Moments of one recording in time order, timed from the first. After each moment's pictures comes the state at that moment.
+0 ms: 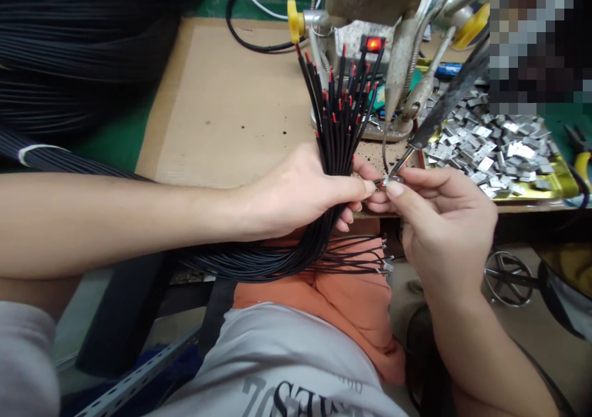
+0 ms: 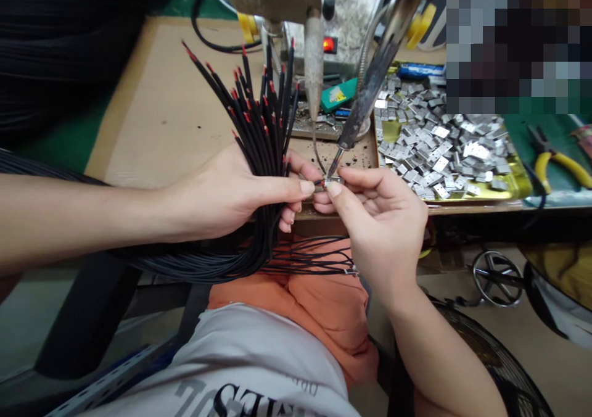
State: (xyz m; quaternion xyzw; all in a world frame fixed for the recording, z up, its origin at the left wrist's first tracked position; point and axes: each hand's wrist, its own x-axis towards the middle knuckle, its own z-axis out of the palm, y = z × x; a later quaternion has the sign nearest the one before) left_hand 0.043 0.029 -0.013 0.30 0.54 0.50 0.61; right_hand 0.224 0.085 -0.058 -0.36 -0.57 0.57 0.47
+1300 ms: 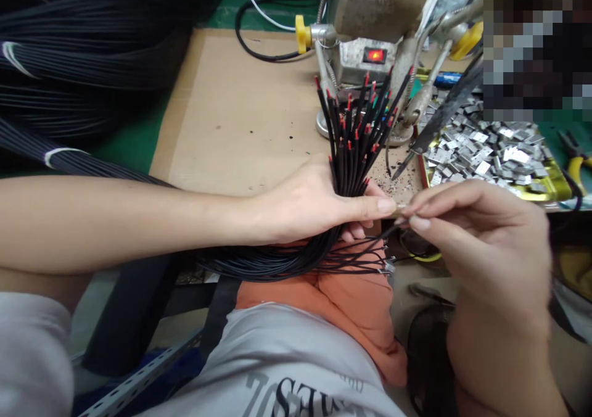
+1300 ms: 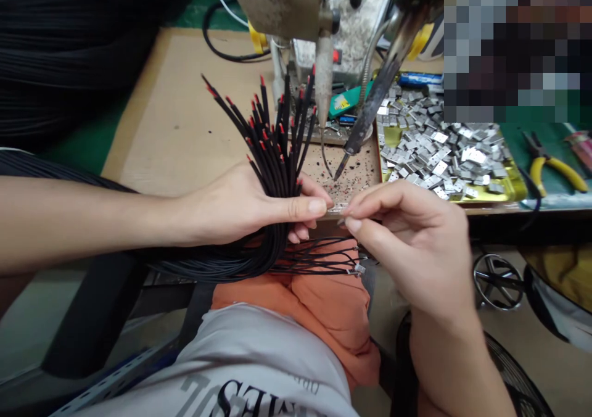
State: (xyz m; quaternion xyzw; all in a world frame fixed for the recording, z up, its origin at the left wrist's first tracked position) left_hand 0.038 0.021 -0.011 0.39 0.50 0.44 0.63; right_hand 0.267 0.098 -0.025 -0.30 -0.71 0.50 0.38
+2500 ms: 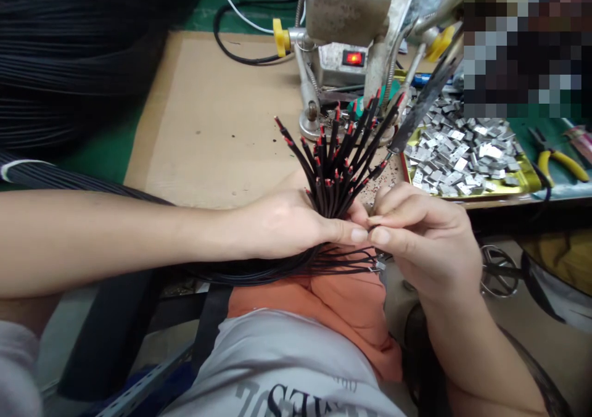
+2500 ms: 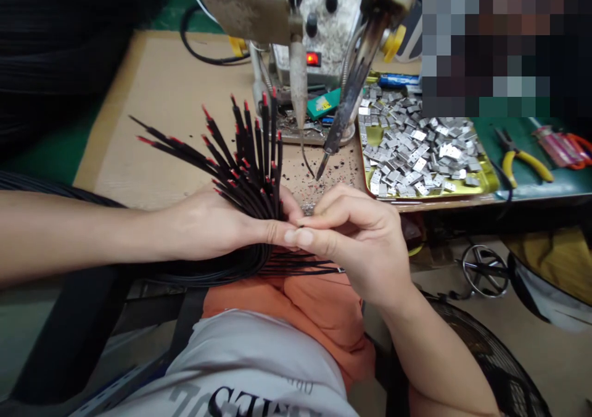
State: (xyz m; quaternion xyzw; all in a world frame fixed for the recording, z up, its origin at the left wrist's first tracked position) left_hand 0.034 0.017 -0.008 0.48 0.51 0.41 0.59; right_hand 0.244 0.083 -0.051 -0.19 -0.66 0.62 0.38
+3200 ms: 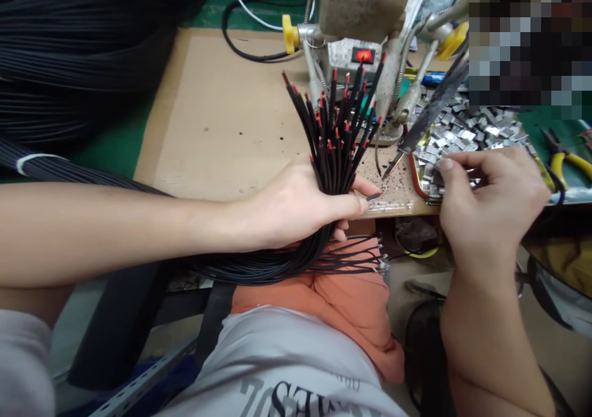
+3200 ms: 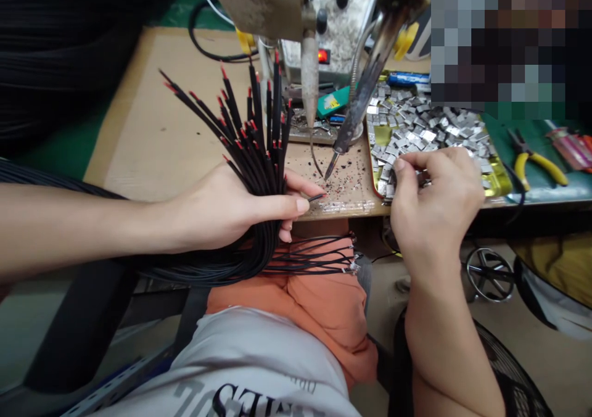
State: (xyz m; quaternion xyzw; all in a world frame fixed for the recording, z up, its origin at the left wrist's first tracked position) left_hand 0.041 0.021 -0.002 0.37 0.61 0.42 0.56; right_hand 0.275 0.154 -0.051 -0.46 -0.81 0.00 0.37
